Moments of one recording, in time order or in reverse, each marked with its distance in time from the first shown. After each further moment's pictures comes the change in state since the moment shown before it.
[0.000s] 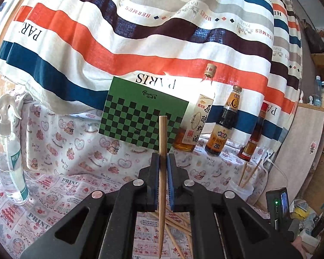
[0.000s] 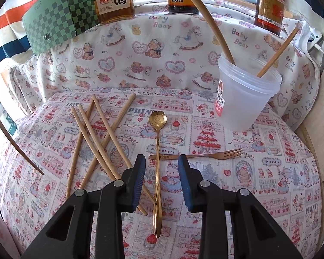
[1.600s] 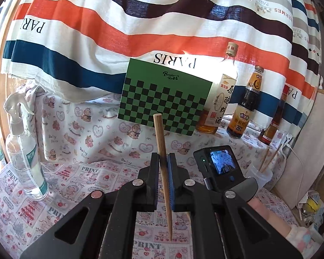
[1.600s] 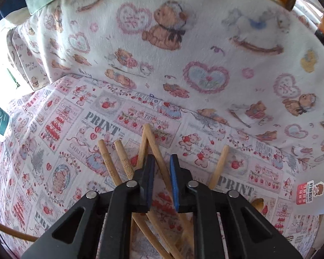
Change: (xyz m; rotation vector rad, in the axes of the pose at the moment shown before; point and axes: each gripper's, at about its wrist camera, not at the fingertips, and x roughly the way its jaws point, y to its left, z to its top) left arm 0.013 0.011 0.008 0.021 0.155 0.132; right arm 0.115 0.133 0.098 -0.251 0.194 0.056
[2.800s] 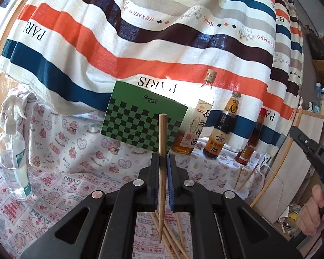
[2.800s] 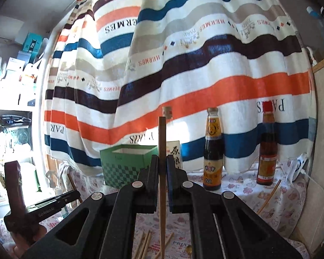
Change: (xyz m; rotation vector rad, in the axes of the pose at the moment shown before) left arm -0.031 -0.012 0.000 -0.065 -0.165 -0.125; right arm -0.331 -0.052 -0.164 0.101 -1.139 0.019
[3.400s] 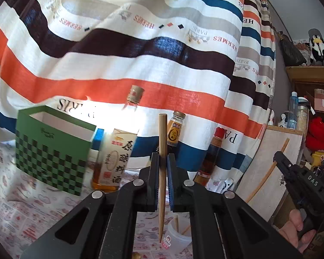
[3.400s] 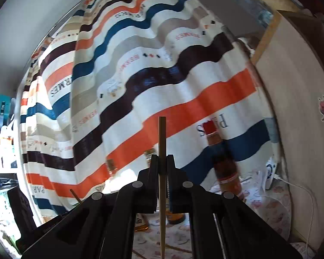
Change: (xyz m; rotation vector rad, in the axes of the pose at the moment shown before) left arm 0.083 -0.132 0.044 0.016 -0.072 -0.259; right arm -0.012 -0.153 0.023 0.309 -0.186 -0.179
